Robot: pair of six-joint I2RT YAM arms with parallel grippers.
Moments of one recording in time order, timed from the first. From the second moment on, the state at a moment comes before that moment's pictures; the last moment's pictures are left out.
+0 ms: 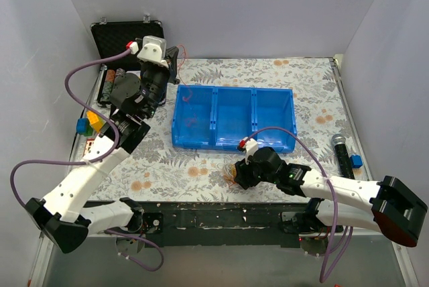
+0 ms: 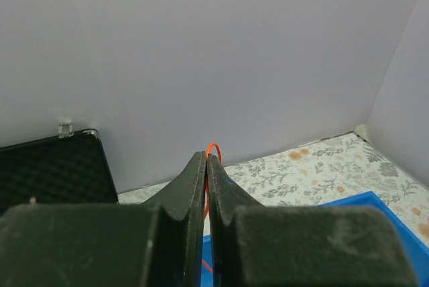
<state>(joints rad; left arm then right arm) -0.63 1.12 1.27 0.14 -0.27 0.09 1.00 1.06 0.39 -0.02 -0.01 0.31</state>
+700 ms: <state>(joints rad) -0.58 1.31 1.06 0.16 -0.23 0.08 1.00 1.01 0.39 -0.04 0.01 0.32</state>
